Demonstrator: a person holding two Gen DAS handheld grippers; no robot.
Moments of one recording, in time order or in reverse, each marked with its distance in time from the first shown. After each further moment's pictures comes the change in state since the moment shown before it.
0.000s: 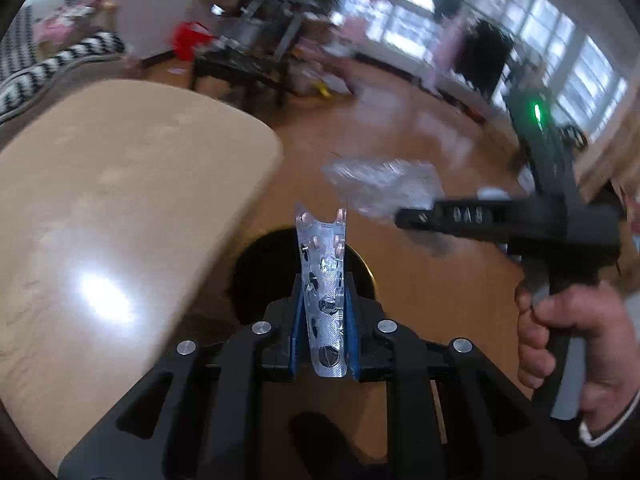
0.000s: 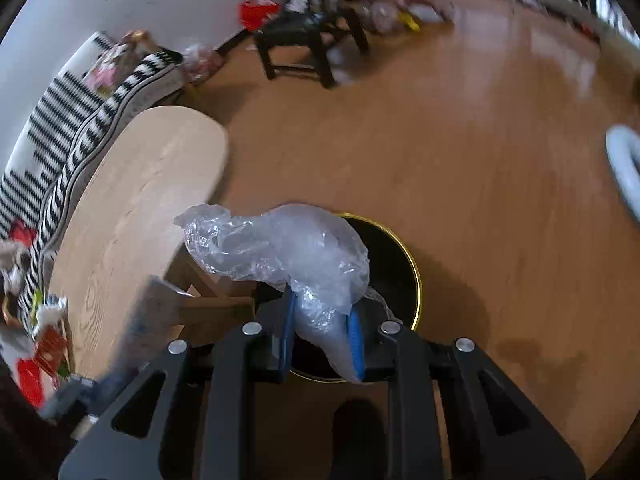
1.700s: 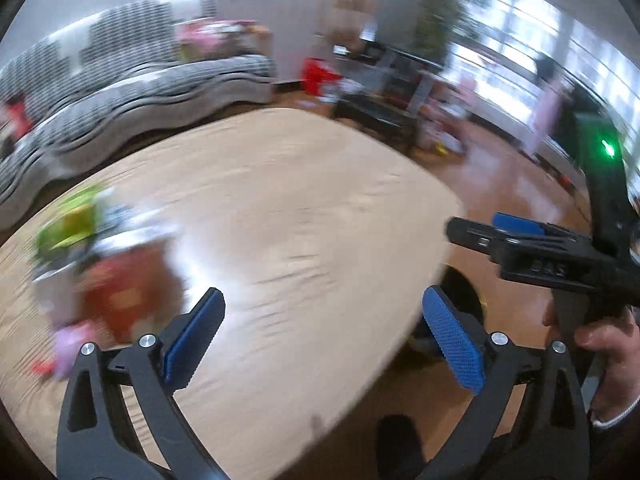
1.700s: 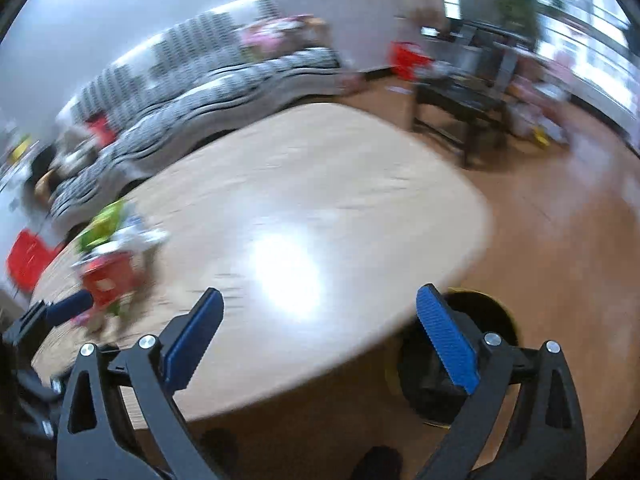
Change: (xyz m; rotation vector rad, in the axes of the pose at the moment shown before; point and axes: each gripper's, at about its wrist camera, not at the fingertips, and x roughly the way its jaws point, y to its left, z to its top) left arm -0.189 0.131 -0.055 -0.247 -0.208 0.398; right arm -0.044 0.241 -0.064 -0.531 -0.154 0.229
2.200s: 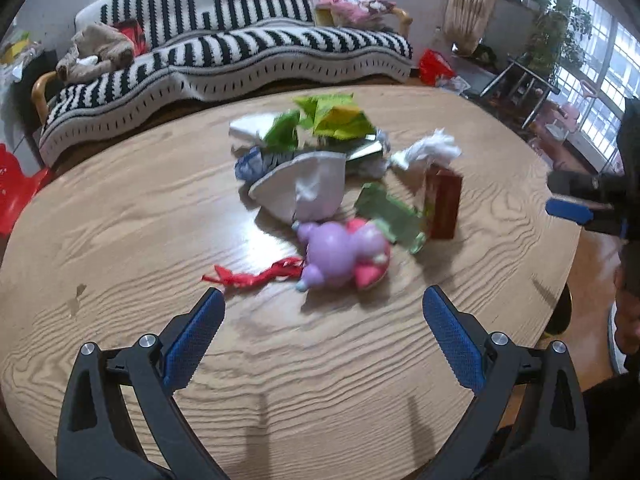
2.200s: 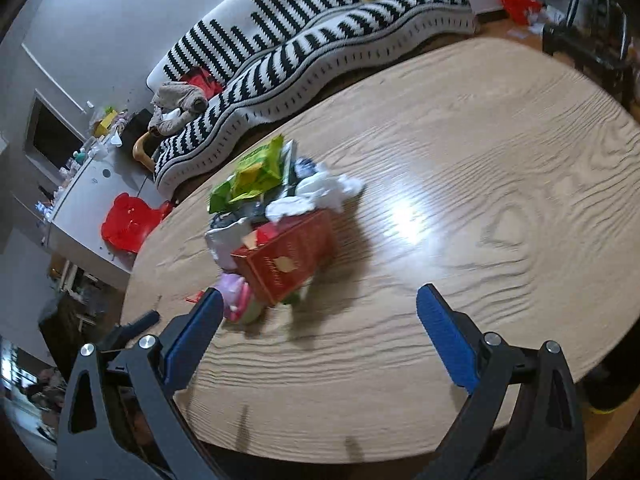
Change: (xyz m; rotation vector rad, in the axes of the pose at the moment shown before) left arm -0.054 0.194 -0.066 -0.192 0.090 0.248; right arm 0.072 0.161 0.005 0.023 0.222 0.401
